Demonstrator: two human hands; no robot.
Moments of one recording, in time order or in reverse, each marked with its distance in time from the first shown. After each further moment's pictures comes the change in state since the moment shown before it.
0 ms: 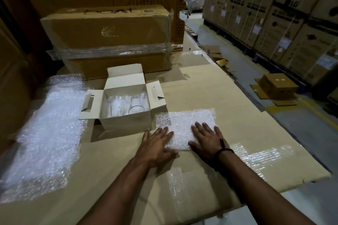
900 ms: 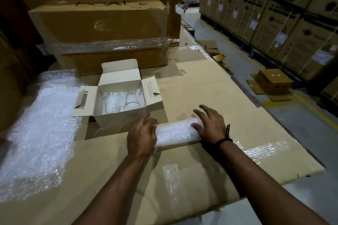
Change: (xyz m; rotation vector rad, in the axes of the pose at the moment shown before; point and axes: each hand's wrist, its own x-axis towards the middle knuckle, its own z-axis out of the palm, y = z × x) left_hand 0.003 -0.006 -0.004 -0.206 0.637 -0.178; right_hand 0.014 0.011 -0.028 0.153 0.356 0.030
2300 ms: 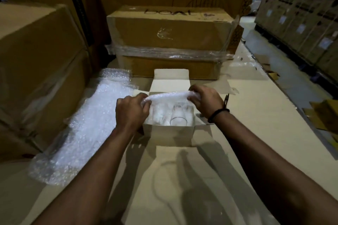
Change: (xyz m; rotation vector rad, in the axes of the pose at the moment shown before) left_hand 0.092 -0.108 -0.128 0.294 0.276 -0.115; right_hand 0.163 -0.170 -0.033 0.257 0.028 -0.338
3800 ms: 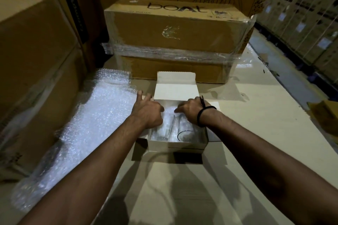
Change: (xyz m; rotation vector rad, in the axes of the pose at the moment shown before) left_hand 0.070 -0.013 0.052 0.392 -0.726 0.288; right_hand 0.073 -0.016 0.065 -0.589 -0.557 -0.264
